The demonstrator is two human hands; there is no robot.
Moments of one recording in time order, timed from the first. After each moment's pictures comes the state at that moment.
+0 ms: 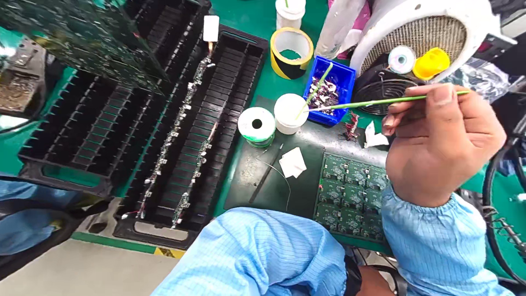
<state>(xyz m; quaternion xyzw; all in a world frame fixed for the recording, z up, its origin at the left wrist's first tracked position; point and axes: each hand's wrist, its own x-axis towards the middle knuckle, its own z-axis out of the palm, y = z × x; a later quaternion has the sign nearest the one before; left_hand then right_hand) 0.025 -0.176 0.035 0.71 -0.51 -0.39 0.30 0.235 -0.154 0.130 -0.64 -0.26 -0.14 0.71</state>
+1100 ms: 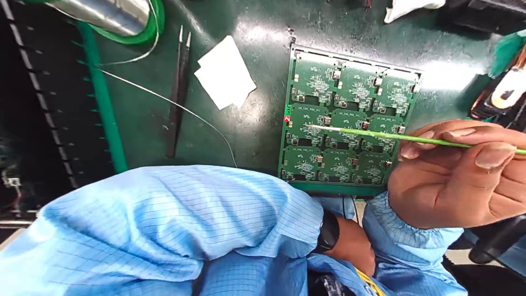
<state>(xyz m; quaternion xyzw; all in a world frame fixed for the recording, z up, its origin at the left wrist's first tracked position) -0.059 -0.205 -0.055 0.70 -0.59 -0.14 0.39 0.120 -0.272 0.027 -0.68 -0.15 -0.14 0.70</state>
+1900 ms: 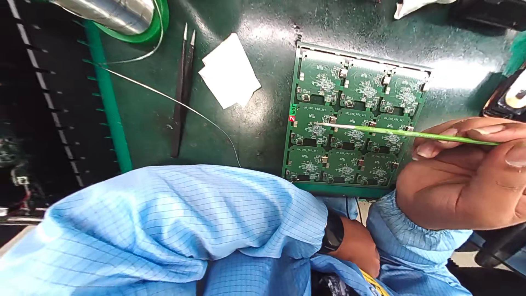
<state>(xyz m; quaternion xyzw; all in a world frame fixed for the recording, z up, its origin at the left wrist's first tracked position) -0.056 -0.208 -0.056 0.67 -0.61 -0.17 0.38 0.122 -0.276 0.024 -0.66 -0.12 -0.15 0.73</state>
